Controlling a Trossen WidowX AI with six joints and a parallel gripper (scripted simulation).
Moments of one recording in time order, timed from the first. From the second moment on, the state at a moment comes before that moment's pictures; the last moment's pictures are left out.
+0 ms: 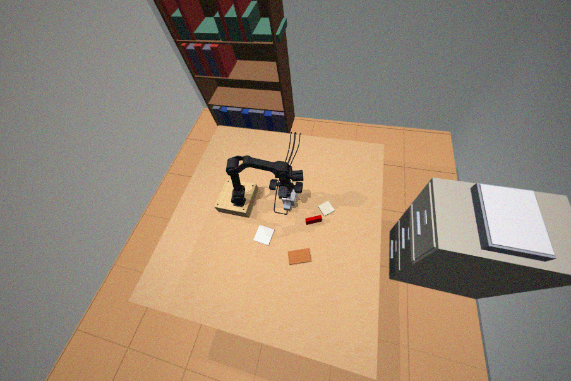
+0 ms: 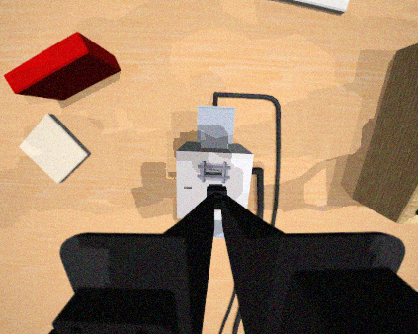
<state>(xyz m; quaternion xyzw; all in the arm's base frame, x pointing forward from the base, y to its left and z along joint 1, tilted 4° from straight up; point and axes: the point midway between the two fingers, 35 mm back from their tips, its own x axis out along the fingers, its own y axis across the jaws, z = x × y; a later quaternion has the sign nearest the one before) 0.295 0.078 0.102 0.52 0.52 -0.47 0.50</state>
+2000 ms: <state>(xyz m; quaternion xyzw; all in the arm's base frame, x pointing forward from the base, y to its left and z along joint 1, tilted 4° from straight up) 0.296 0.075 0.094 0.52 0.50 -0.48 0.49</state>
